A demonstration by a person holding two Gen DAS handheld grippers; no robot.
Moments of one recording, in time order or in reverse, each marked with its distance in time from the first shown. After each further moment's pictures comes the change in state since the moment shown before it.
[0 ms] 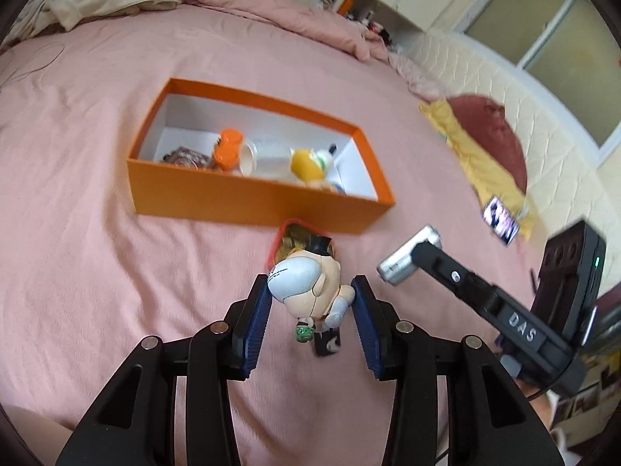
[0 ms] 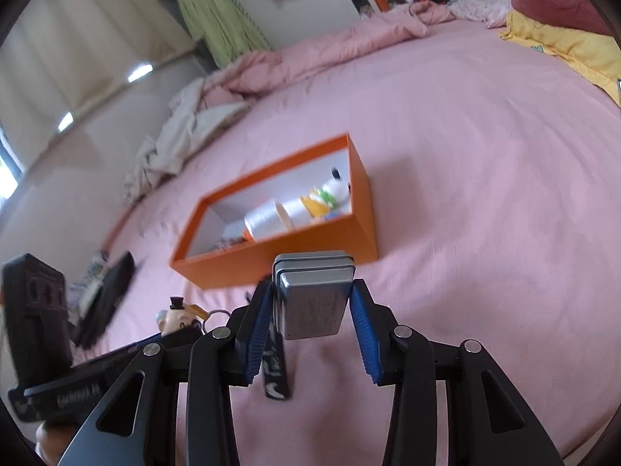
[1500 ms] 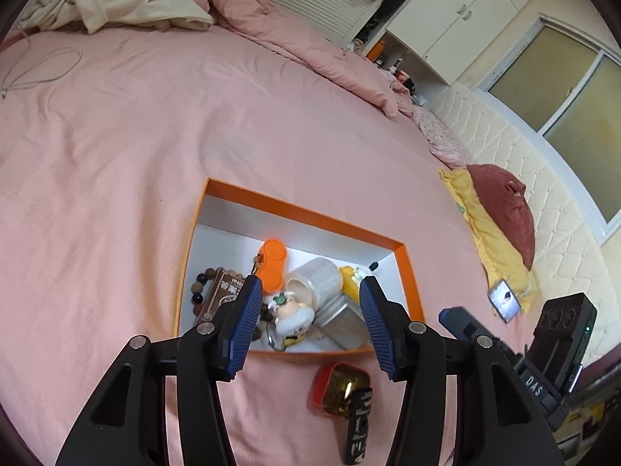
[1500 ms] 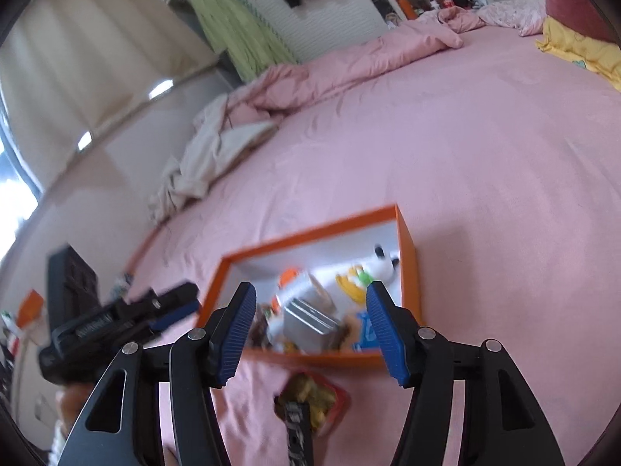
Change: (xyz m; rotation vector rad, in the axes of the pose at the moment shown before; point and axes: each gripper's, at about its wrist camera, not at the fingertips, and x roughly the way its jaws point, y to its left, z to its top) left arm 0.038 0.039 0.101 -0.116 -0.148 0.024; right arm 0.044 0.009 0.070 -0.035 0.007 0.088
